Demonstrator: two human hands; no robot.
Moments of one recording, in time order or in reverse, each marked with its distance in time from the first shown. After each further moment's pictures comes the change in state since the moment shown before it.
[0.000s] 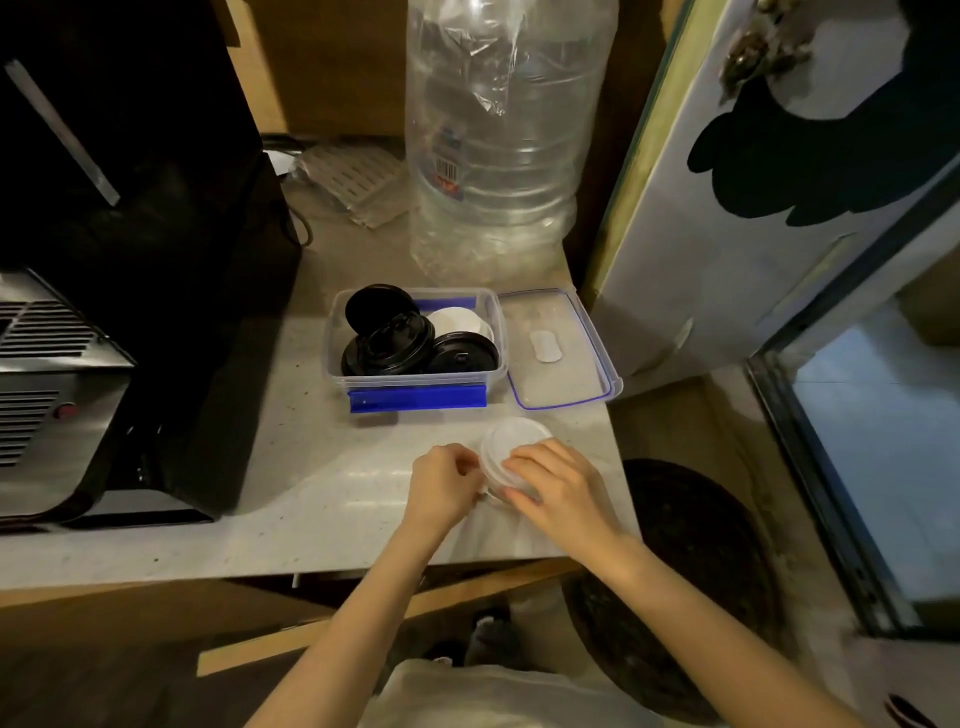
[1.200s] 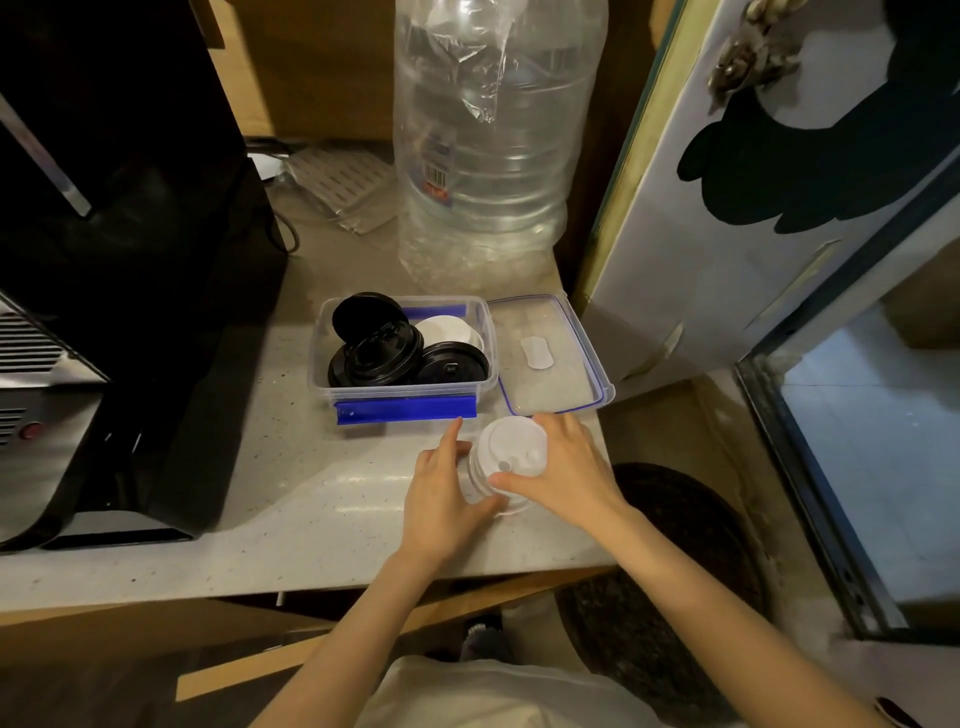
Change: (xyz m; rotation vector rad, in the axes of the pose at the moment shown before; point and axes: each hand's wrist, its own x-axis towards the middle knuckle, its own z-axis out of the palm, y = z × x) left_hand 0.006 -0.020 0.021 0.030 0.132 0.310; right_hand 0.034 0.020 -0.008 0.149 -0.270 0.590
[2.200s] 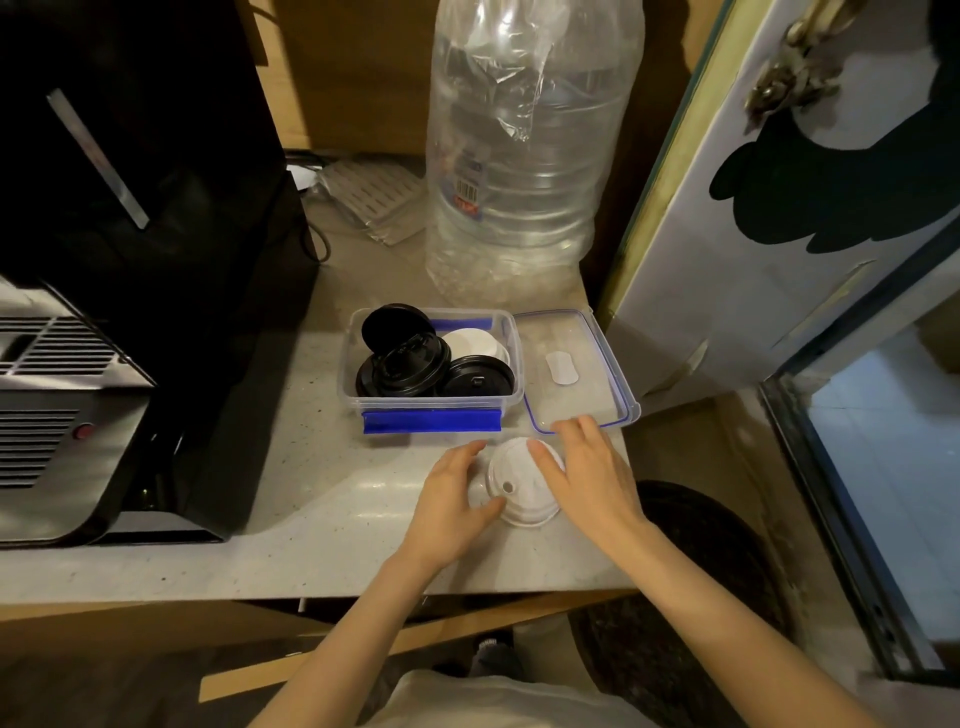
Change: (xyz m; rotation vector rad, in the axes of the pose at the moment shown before) left_hand 0.002 0.008 -0.032 -0.022 -0.119 0.010; right_hand -0.001 -0.016 -0.007 -0.091 0.172 -0.097
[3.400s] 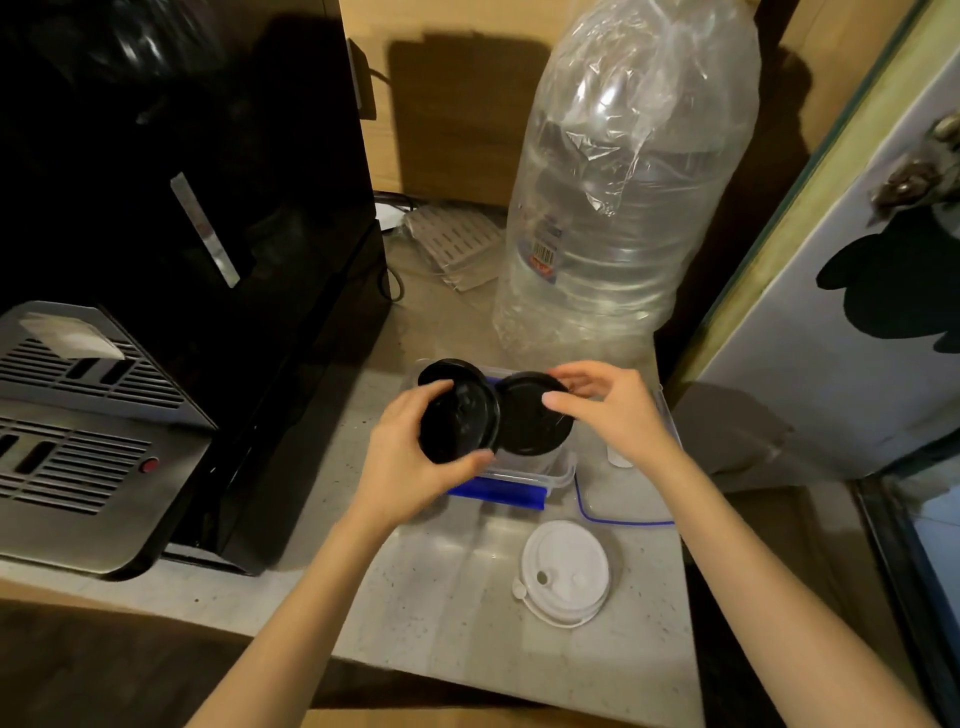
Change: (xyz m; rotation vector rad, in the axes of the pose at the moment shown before) left_hand 0.052 0.013 -0.103 0.066 0.393 0.116; right_hand 0.135 -0.044 -0.052 0.781 -0.181 -0.147
